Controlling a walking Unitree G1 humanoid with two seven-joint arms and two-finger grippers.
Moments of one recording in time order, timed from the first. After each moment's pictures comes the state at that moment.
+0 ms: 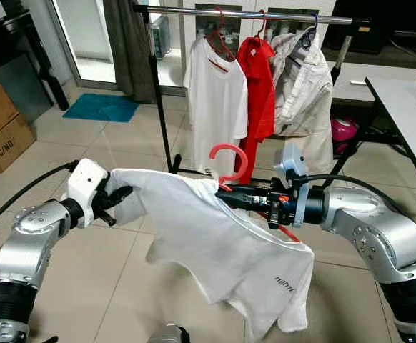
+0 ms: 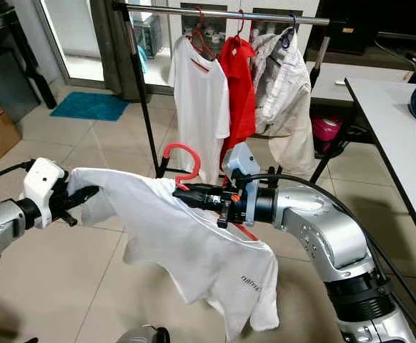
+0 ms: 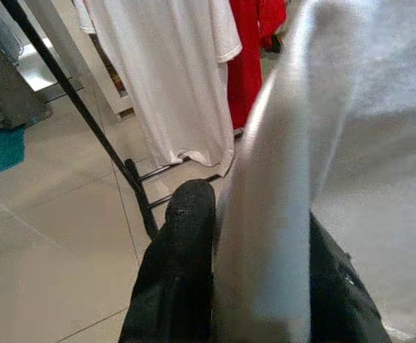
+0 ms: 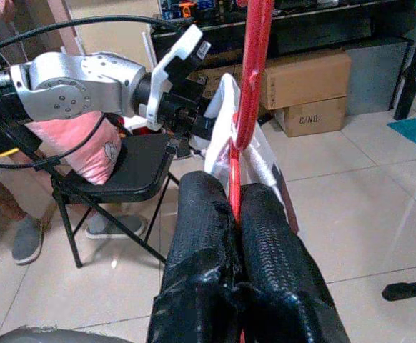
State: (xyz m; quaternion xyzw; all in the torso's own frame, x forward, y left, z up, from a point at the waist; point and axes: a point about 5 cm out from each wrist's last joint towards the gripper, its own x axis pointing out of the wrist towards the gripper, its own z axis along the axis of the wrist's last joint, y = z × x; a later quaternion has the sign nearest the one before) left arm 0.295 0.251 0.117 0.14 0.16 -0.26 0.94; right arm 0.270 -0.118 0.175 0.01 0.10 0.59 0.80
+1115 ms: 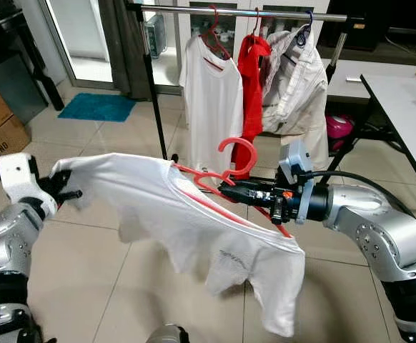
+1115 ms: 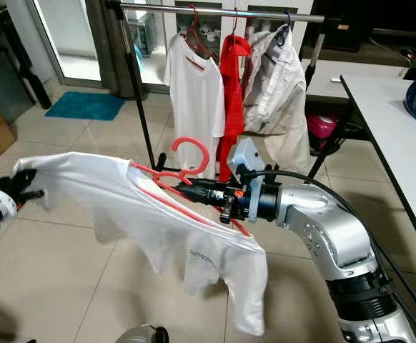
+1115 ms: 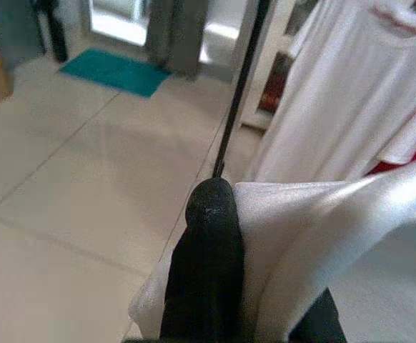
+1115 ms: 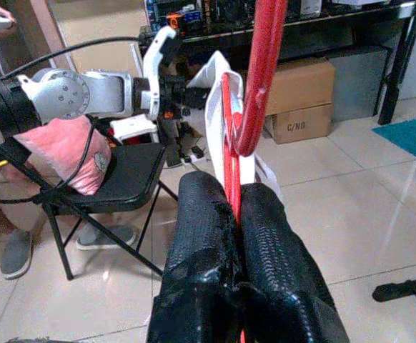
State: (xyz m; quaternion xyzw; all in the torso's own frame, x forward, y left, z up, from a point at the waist) left arm 0.297 0.319 0.110 -0.10 0.14 0.07 0.98; right arm 0.272 -0.122 0.179 0.02 0.09 0.58 0.81
